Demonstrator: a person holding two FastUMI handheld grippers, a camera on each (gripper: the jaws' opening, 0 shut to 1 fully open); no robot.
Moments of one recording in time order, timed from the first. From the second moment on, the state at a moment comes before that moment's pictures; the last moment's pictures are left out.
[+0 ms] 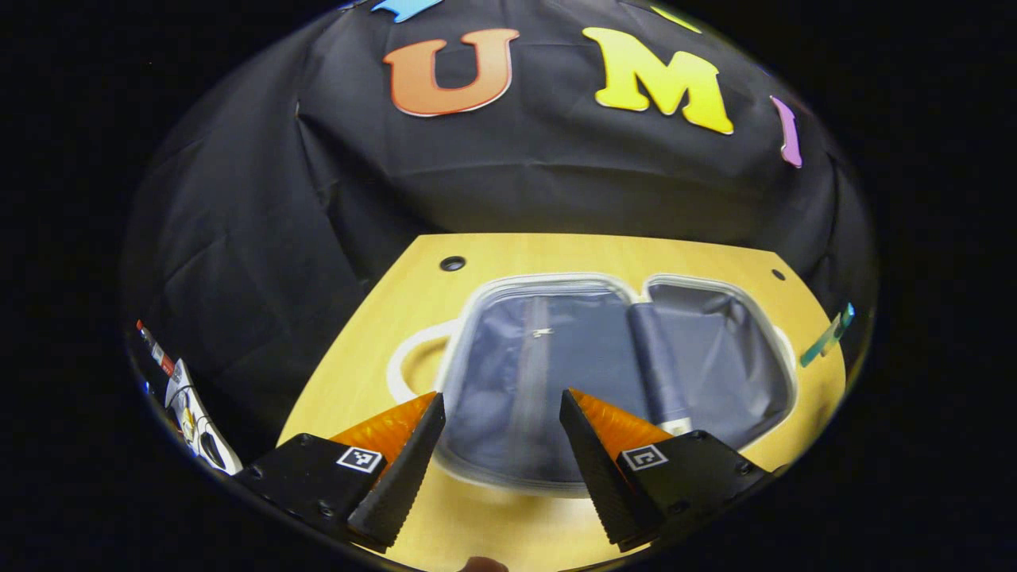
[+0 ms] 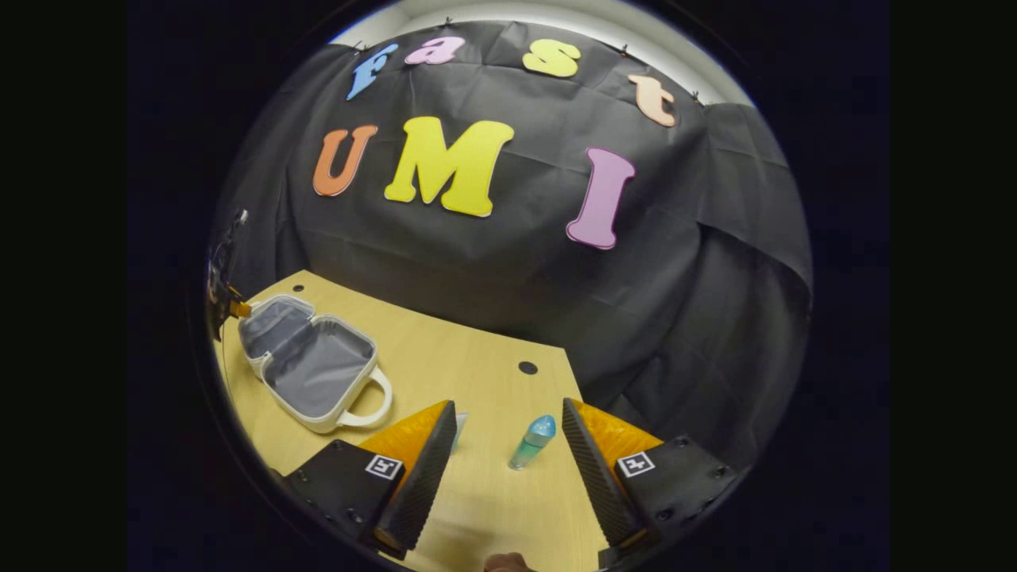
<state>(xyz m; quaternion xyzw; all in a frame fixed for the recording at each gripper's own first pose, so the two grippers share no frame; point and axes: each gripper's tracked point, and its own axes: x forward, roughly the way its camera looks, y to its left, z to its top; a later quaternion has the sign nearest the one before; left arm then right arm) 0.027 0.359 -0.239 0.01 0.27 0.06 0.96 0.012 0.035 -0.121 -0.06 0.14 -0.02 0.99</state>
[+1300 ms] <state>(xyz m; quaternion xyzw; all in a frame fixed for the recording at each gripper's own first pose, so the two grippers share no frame) 0.086 -0.175 -0.306 0.01 0.23 -0.26 0.94 0.003 -0.154 -0.208 -0.09 0.22 -0.02 0.97</state>
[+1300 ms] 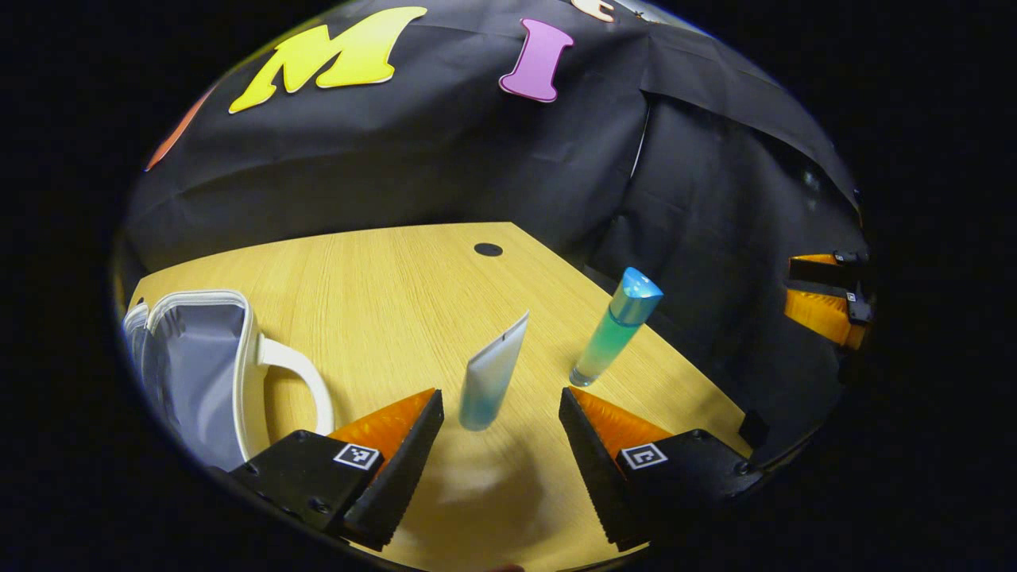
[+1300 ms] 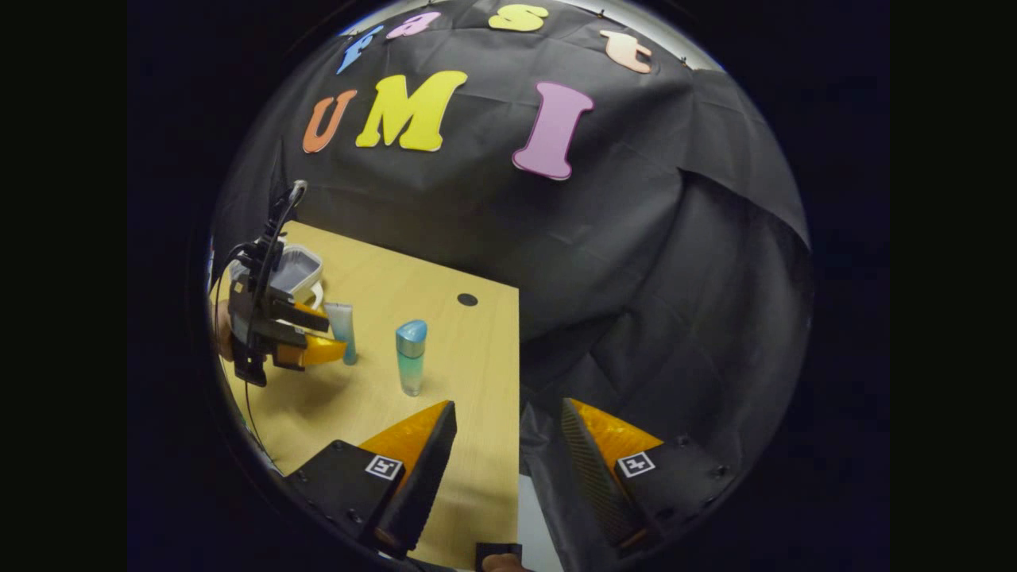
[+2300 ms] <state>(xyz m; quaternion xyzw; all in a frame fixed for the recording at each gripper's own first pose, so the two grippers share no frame) 0.073 -0.184 -0.303 -0.02 0.24 -0.25 0.94 0.127 -0.034 -0.249 -0.02 0.22 0.09 0.97</state>
